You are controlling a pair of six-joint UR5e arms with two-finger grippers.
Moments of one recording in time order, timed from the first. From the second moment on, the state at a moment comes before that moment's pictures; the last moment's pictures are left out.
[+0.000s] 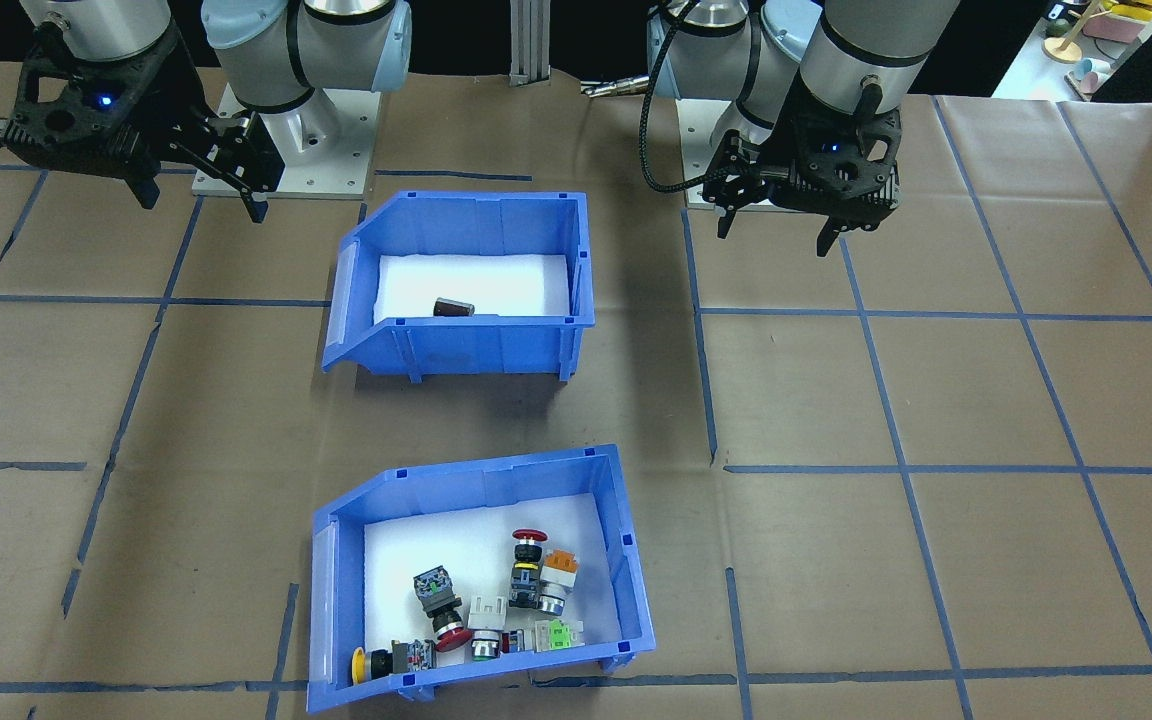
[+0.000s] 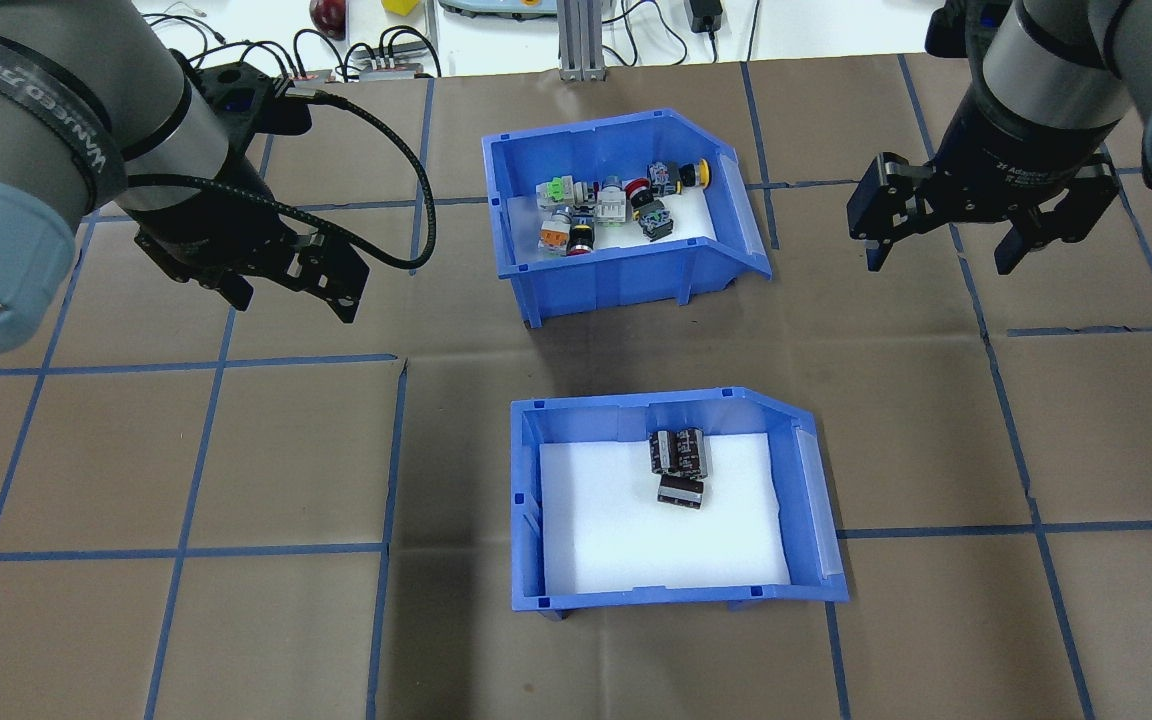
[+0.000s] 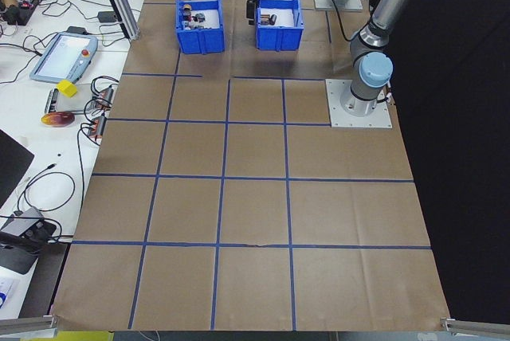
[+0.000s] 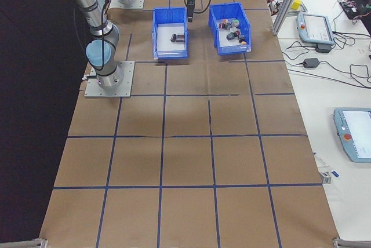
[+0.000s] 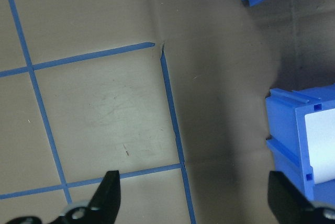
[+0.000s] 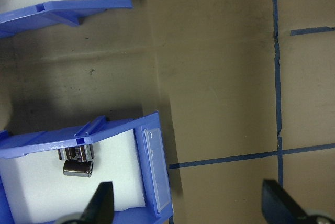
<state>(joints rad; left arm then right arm) -1.59 -1.48 -1.70 -1.54 1.55 0.17 1.54 -1.67 1.64 -1.53 -1.61 0.07</state>
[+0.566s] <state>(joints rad) -1.59 -1.48 -1.69 -1.54 1.56 0.17 1.54 -1.67 1.64 -1.51 -1.61 0.08</state>
